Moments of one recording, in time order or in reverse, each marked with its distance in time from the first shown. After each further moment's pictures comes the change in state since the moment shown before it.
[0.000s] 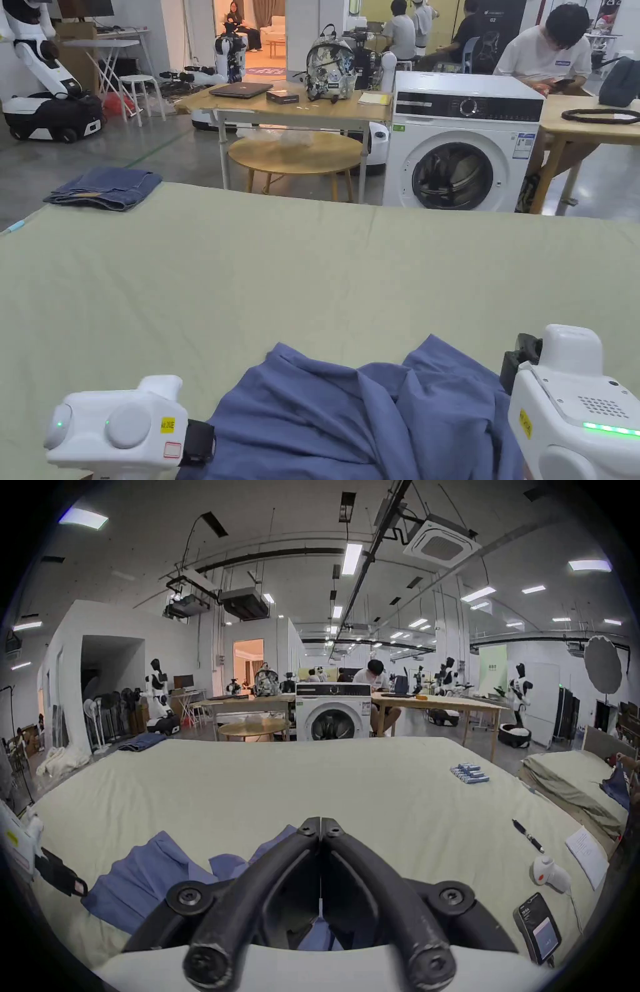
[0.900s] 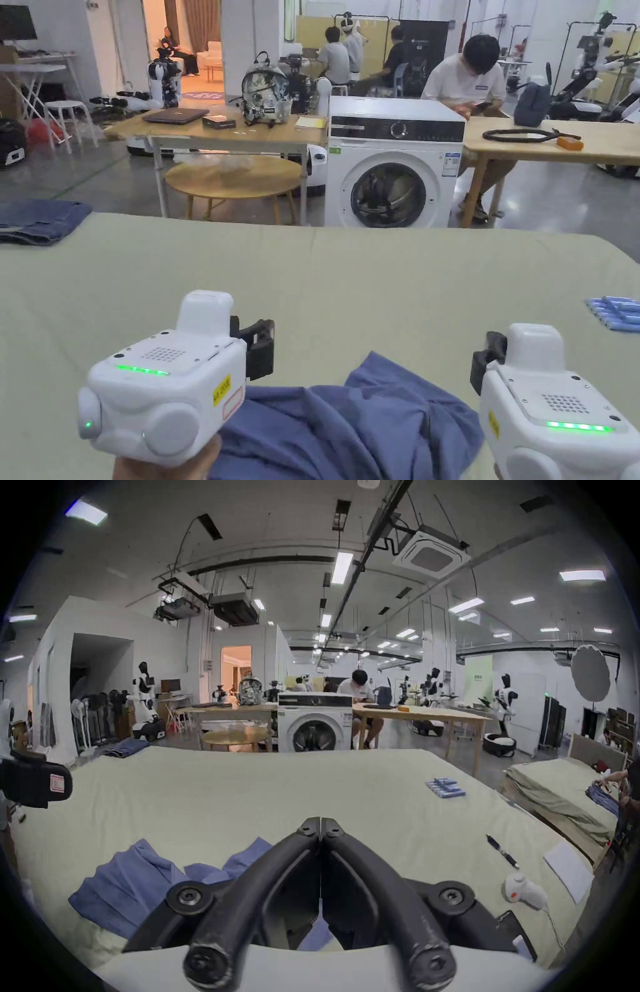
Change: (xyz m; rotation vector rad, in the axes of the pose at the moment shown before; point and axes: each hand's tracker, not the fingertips) left arm 0.148 0.043 0.111 0.741 -0.186 -0.246; right arm 0.026 0.021 0.021 0.069 -0.066 0.015
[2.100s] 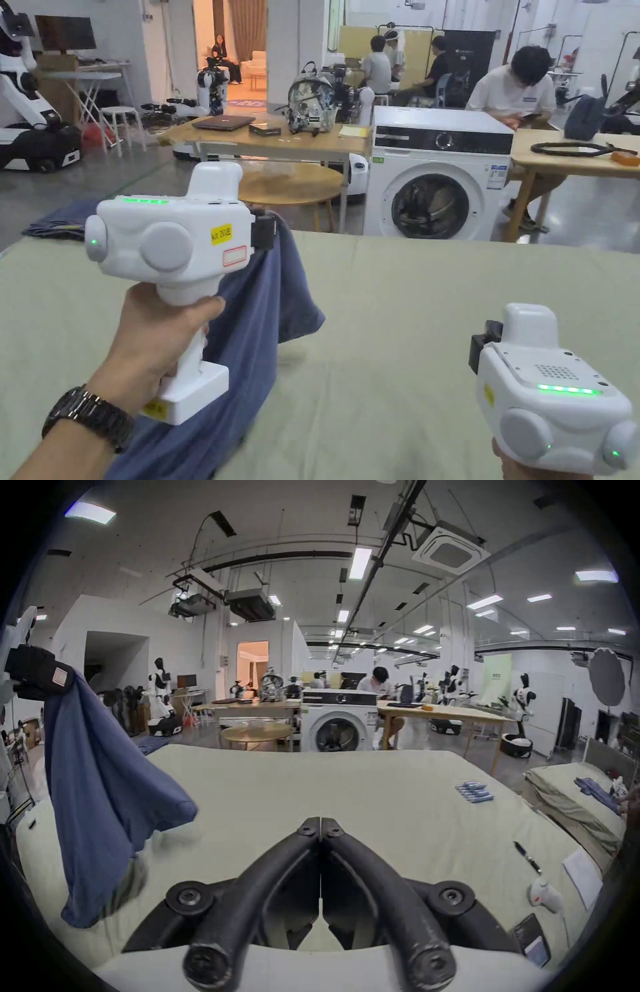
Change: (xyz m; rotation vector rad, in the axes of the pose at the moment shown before) left arm -0.041 0.133 -0.029 -0.005 -0.143 0.008; right arm -0.040 0.030 -0.027 -0.045 0.048 0.010
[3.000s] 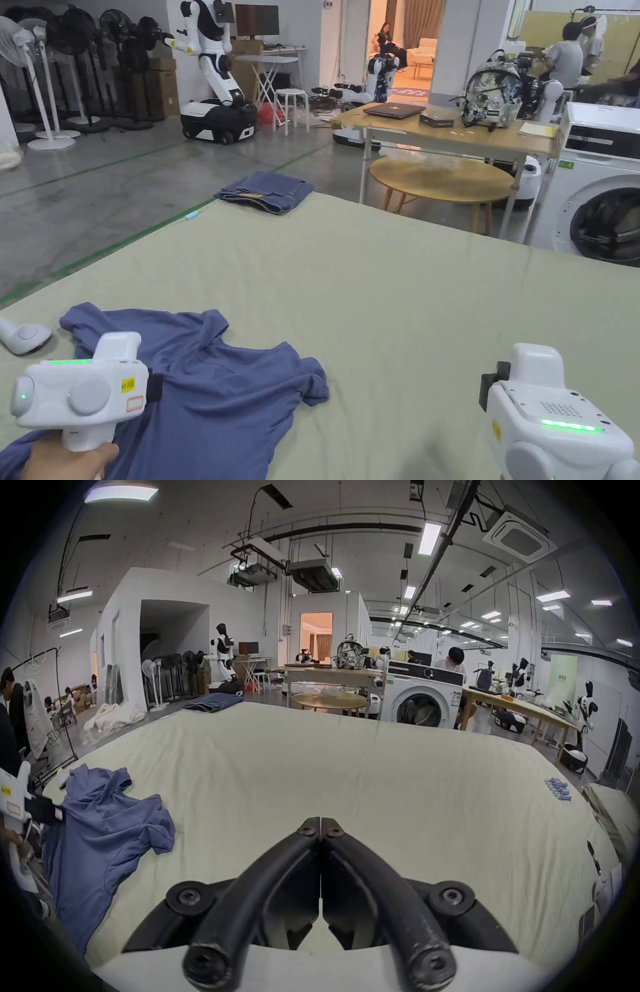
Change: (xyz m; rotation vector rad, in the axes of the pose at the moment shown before) left arm -0.297 -0.249 0.176 -0.317 0.649 0.364; right arm -0.192 -0.046 -0.045 -0.133 0.297 0.116
